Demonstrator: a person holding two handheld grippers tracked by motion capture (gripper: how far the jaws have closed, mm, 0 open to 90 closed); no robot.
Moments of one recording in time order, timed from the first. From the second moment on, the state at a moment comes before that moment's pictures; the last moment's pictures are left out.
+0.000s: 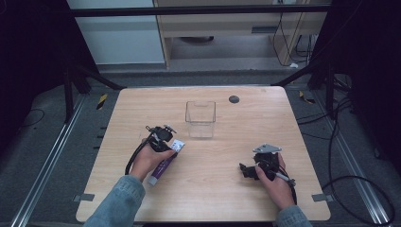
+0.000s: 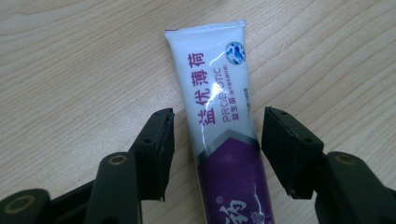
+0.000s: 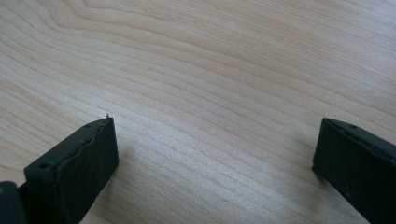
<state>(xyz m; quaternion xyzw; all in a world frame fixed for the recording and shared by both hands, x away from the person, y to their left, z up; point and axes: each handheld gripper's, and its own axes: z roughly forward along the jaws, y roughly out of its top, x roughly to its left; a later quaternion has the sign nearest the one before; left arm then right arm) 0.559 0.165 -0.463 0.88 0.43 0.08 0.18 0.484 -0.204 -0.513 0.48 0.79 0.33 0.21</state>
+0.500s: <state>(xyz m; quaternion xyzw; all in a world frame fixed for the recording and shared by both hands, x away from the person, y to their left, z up) 0.560 0.159 -0.467 0.89 0.43 0.08 0.17 0.484 -0.204 -0.513 0.48 0.79 0.33 0.21</state>
